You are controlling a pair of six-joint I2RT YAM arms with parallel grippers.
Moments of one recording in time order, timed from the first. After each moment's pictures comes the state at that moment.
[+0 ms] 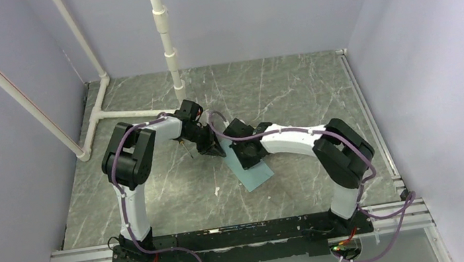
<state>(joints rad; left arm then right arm) -0.43 2.04 1.25 -0.39 0.65 -0.54 0.83 1.78 1.10 -0.49 0.10 0.42</state>
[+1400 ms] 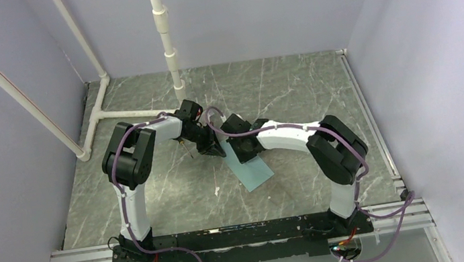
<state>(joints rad) -0.43 2.05 1.26 -0.40 0.66 -0.54 0.80 1.84 1.15 -0.49 0.13 0.38</state>
